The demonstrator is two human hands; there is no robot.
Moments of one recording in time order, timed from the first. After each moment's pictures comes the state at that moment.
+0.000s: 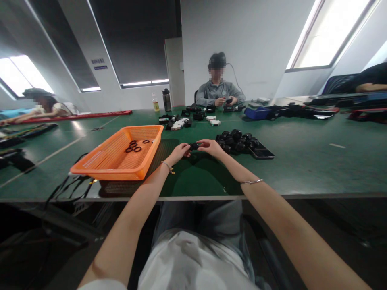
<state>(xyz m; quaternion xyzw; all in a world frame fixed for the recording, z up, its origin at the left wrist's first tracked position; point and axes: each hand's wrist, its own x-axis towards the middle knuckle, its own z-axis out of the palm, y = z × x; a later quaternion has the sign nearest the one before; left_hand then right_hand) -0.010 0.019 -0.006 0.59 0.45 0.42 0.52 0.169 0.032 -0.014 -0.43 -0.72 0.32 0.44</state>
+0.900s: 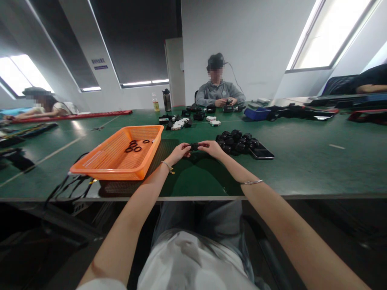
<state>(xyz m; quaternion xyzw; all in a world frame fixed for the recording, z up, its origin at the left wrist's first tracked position) -0.010 0.019 -0.007 0.58 0.44 0.43 0.52 0.168 0.033 -0.014 -0.45 -0.73 0.27 0.43</state>
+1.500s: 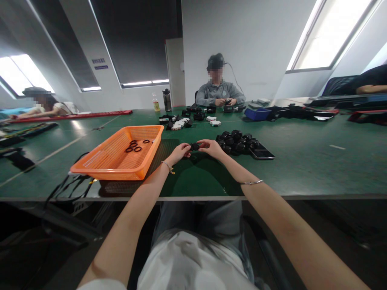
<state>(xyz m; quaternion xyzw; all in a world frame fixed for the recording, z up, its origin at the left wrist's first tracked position) -0.009 0.017 -0.005 0.58 0.45 0.43 0.53 0.169 0.031 -0.013 -0.44 -0.74 0.28 0.43</state>
